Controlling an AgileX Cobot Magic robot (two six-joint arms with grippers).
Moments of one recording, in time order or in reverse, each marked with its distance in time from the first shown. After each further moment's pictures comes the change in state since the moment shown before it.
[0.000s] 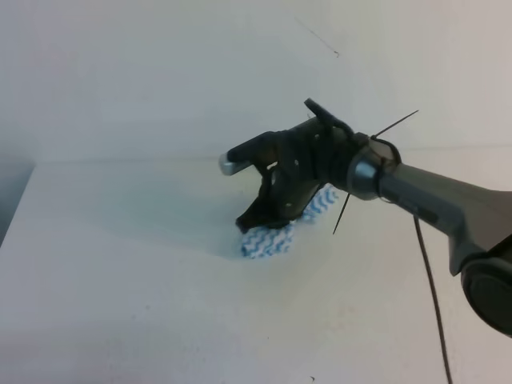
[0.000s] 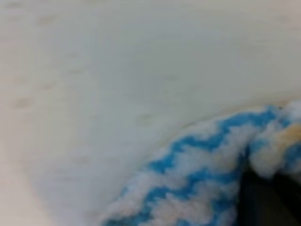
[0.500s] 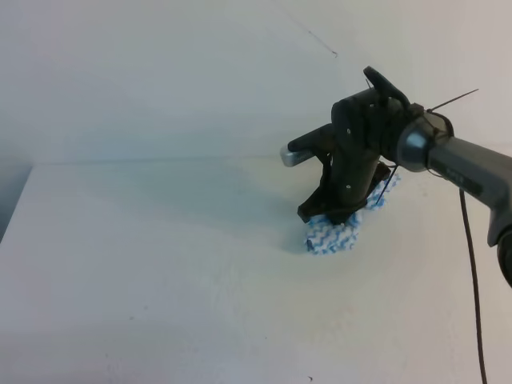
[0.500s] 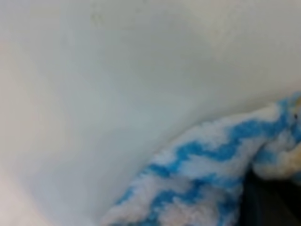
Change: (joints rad) left arm 0.000 0.000 -0.006 0.000 0.000 -0.001; right arm -0.103 -0.023 0.037 -0.089 0.175 0.011
